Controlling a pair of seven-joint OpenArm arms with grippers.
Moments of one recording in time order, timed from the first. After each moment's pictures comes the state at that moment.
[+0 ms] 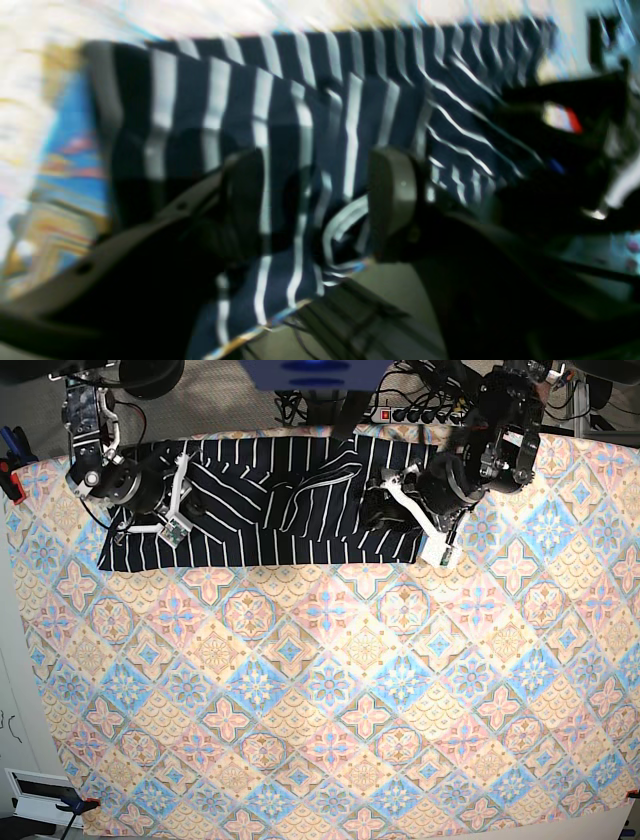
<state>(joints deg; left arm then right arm) 20.7 -18.7 9.6 110.2 -44.0 -5.8 51.3 -21.8 23.5 2.5 97.2 6.9 41.4 -34.5</state>
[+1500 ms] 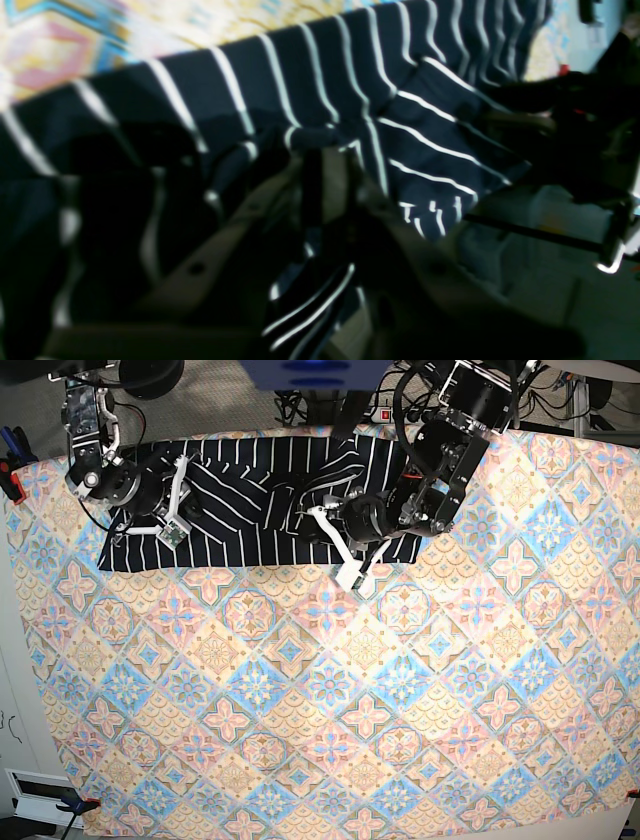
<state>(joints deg) 3.7 -10.0 24.6 88.8 -42.4 -5.8 51.2 -21.5 23.5 2.3 97.2 6.9 41.3 -34.7</state>
